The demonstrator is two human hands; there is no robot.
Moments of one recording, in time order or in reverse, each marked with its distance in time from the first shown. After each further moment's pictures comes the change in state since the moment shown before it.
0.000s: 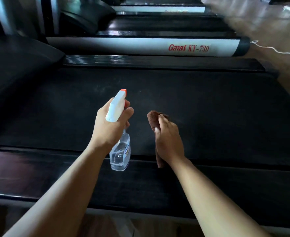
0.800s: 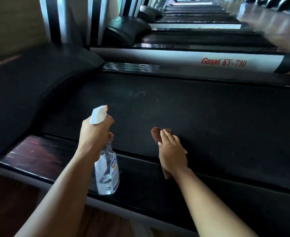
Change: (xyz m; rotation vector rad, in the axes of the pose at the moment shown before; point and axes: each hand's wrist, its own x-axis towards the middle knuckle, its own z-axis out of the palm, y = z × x) left_hand -0.006 -0.054 -0.128 0.037 0.443 -0.311; right_hand 0.002 -0.041 0.105 -0.231 -0.162 -0.205
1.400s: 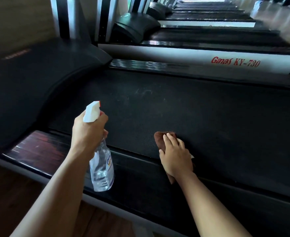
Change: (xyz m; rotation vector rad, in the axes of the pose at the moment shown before) left_hand 0.009 -0.002 -0.019 0.069 0.080 0.089; right_hand -0.003 0.001 0.001 -0.080 -0.091 0.049
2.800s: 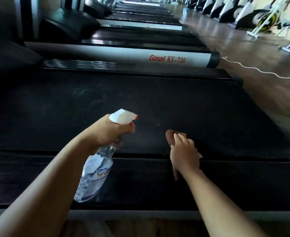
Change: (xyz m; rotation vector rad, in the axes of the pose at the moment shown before) left_hand -0.122 0.061 0.141 0.044 -0.993 0.019; right_hand -0.111 0.176 -0.080 -0.115 0.155 0.427
